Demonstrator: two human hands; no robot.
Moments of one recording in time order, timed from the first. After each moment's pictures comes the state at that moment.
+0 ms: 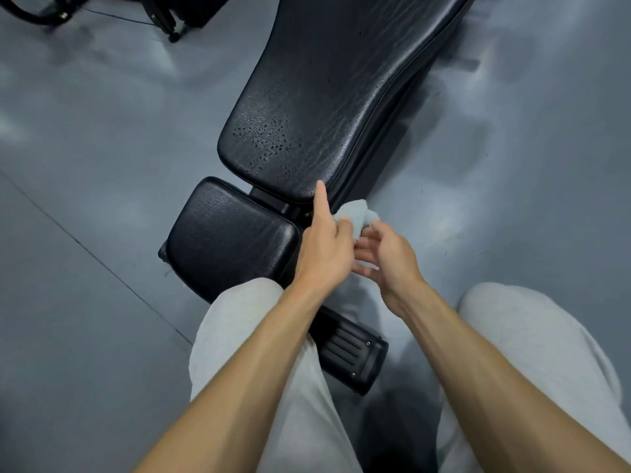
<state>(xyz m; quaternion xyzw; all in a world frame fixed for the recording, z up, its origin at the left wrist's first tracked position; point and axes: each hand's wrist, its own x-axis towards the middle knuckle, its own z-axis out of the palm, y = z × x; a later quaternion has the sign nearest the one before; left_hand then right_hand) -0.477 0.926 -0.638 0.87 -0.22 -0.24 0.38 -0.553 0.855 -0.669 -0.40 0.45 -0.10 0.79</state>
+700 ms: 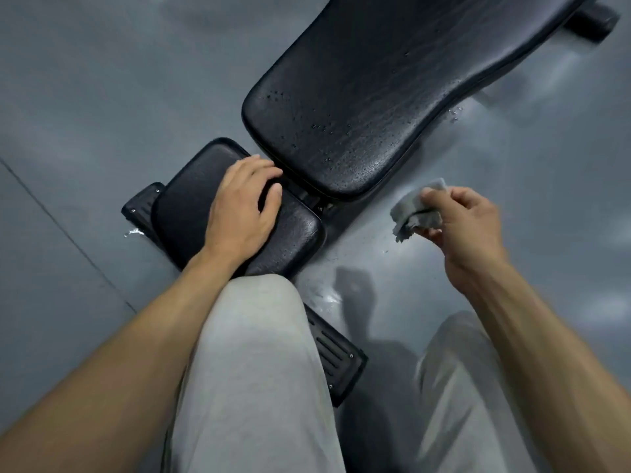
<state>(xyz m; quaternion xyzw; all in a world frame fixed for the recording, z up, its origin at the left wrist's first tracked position) -0.331 1.018 -0.706 0.87 -0.37 0.02 0.32 -0.518 0.803 -0.638 -0.56 0.47 -0.22 0.65</state>
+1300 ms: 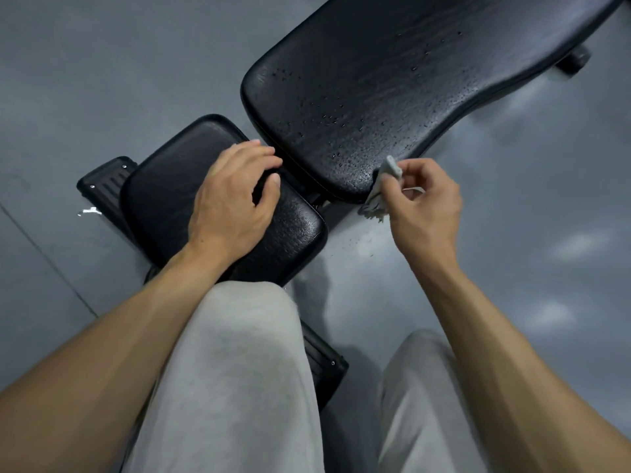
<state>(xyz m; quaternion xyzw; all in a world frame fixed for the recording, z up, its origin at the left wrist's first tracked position) -0.325 1.018 -0.718 0.85 -0.36 0.07 0.38 -0.462 0.832 -0.659 -0.78 0.37 -0.28 0.41</state>
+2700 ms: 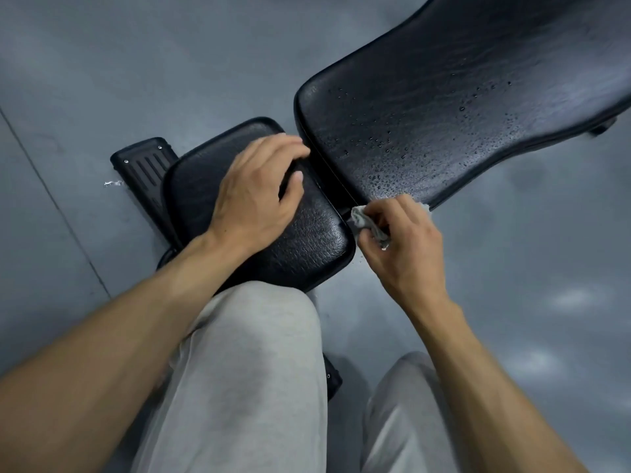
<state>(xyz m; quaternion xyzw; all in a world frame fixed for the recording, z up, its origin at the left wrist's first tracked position) -0.313 1.032 -0.706 0.86 -0.33 0.08 0.39 -0.454 0.855 -0.671 -0.97 0.11 -0.16 0.15</state>
